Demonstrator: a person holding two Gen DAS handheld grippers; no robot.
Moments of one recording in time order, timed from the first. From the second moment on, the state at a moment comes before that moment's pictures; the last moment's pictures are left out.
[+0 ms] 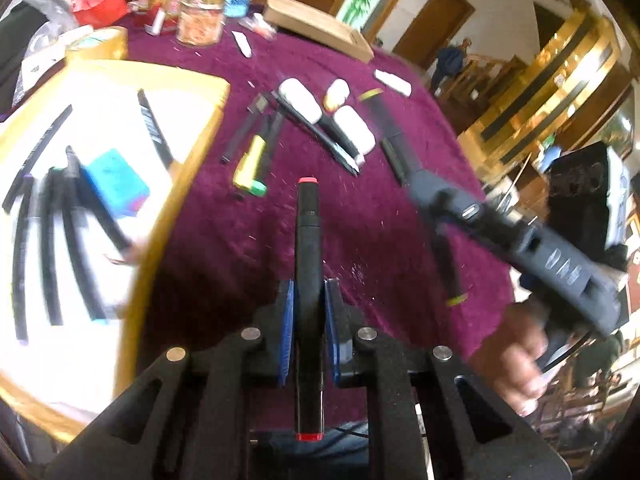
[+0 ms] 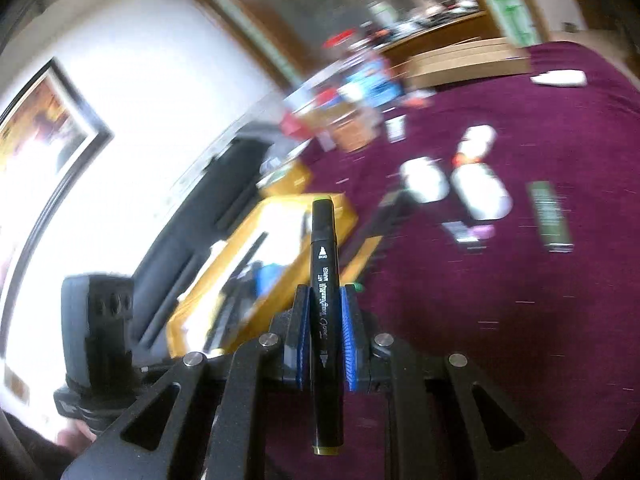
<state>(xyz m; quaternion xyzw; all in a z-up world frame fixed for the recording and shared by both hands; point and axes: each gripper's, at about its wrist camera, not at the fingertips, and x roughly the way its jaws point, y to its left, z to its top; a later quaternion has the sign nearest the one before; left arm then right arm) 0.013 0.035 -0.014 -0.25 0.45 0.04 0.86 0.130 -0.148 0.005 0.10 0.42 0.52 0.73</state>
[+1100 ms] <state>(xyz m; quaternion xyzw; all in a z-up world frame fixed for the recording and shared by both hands) 0.078 0.278 -0.054 -0.25 0.49 0.17 0.82 0.150 0.100 -0.038 -0.09 0.48 0.50 0.72</state>
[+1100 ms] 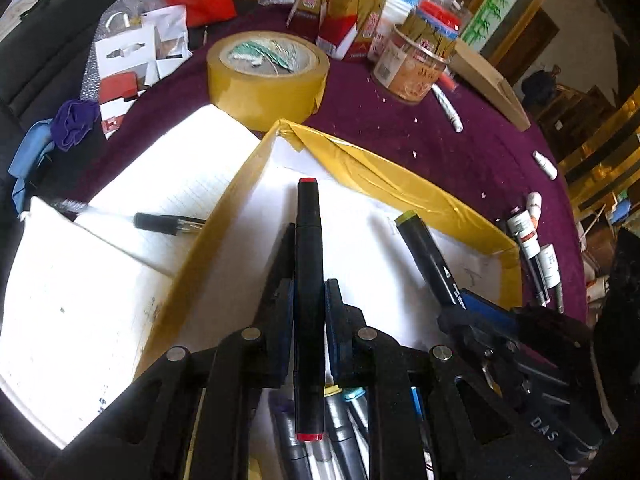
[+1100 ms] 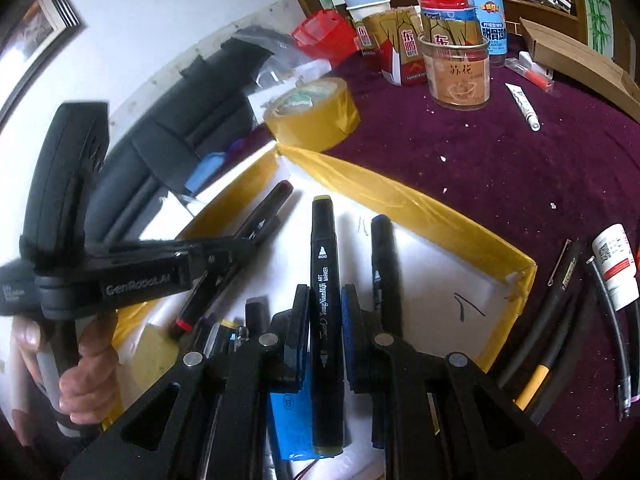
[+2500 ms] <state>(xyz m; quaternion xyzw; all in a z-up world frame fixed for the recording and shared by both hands) -0.018 0.144 0.011 -0.25 0.37 0.15 0.88 0.135 0.054 -0.004 -0.01 0.40 0.57 0.72</state>
